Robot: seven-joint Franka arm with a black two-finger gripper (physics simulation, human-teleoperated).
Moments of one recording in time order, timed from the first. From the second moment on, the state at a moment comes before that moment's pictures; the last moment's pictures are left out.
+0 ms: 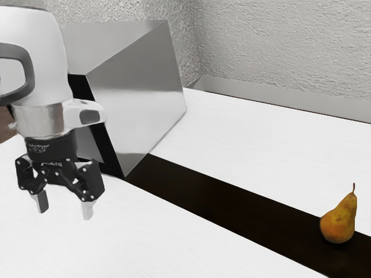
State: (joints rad) arm -0.04 -0.42 0.03 -1.88 -0.03 1.17 -0.40
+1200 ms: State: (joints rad) arm 0.38 -0.25 0.25 -1.93 -0.23 2.30 -0.93
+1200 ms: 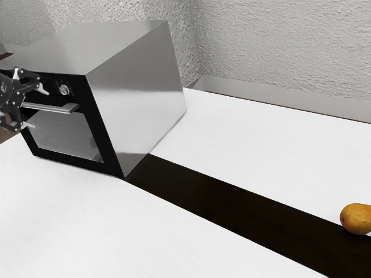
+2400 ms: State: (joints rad) arm 0.43 -0.06 0.26 -1.86 -0.26 2.37 -0.95
